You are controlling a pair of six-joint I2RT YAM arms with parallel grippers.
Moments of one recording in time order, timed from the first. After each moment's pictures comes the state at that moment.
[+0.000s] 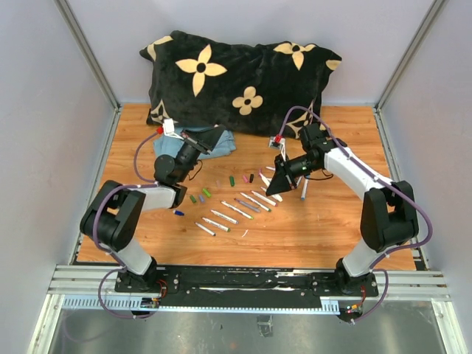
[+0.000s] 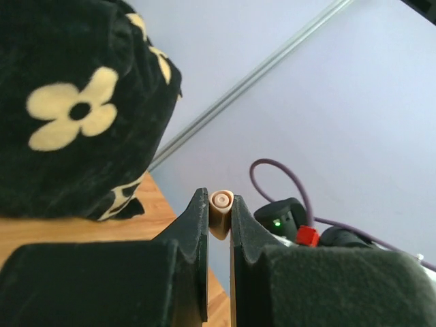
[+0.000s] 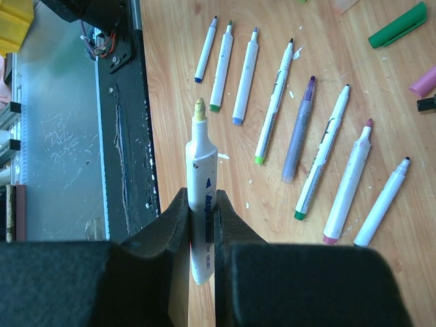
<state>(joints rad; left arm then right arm) -0.39 1.65 0.64 1.46 0.18 -1.07 0.32 1.64 1.21 -0.81 -1.09 -0.51</state>
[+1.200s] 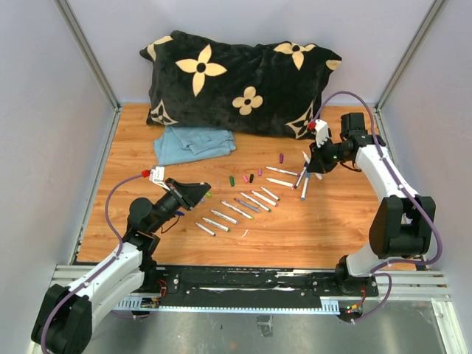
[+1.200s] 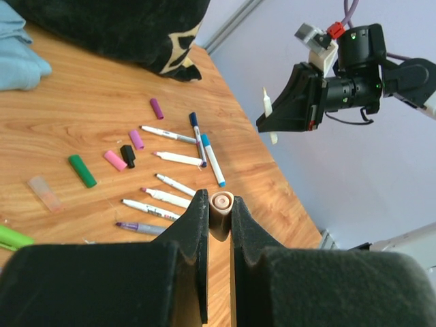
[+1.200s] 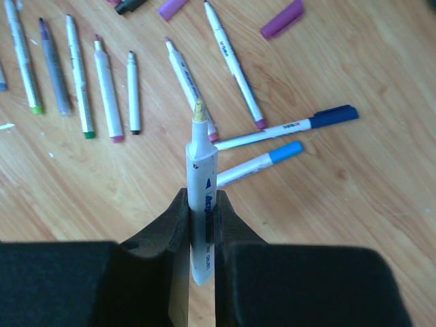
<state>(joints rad) -0.38 0.74 0.14 0.74 0.31 -0.81 0.04 1.54 1.23 -0.76 -0.62 -0.58</state>
